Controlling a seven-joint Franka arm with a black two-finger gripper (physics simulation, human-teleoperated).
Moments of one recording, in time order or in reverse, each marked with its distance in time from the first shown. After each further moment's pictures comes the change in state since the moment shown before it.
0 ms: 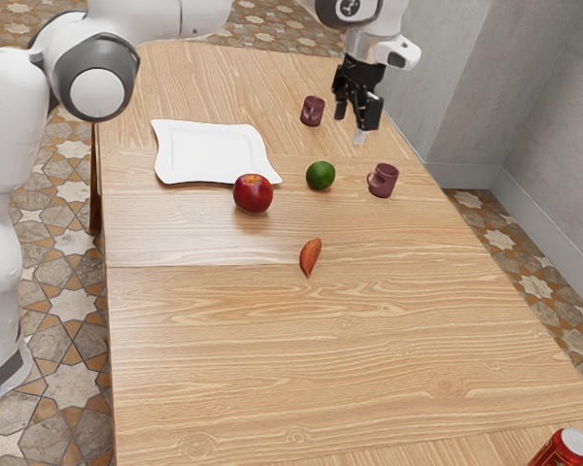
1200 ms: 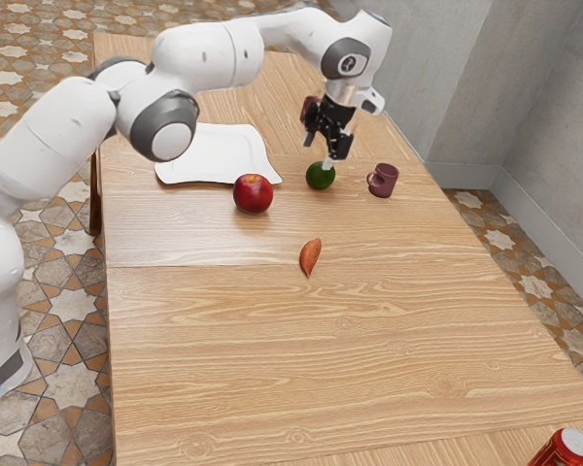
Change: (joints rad) arm 0.024 0.426 0.236 0.287 -0.035 -0.047 0.081
